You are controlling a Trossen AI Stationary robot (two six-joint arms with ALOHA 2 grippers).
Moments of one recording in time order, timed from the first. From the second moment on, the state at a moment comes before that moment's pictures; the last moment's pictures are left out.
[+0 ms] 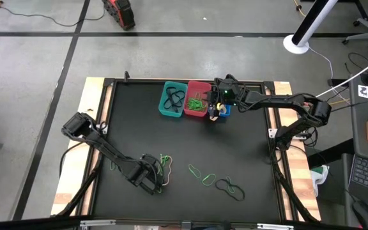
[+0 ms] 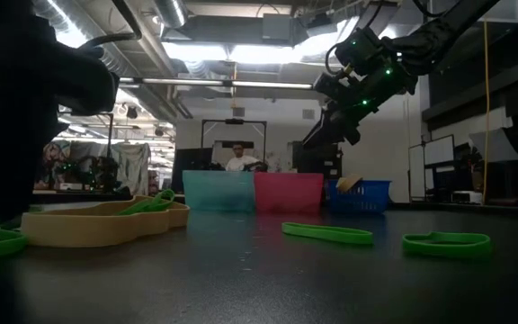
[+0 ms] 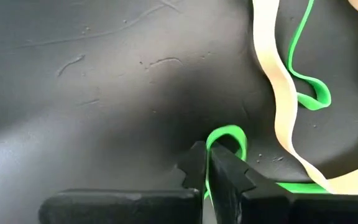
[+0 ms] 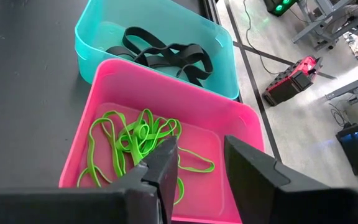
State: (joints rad) left arm -0.59 1.82 1.09 -0.80 -0.21 -1.67; right arm -0.48 1.51 0.84 0.12 -0.02 -0.61
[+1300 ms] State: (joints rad) left arm 0.17 1.59 1.09 0.12 -0.37 -0.33; right arm -0.40 1.28 0.84 -0.09 -0.05 -0.44
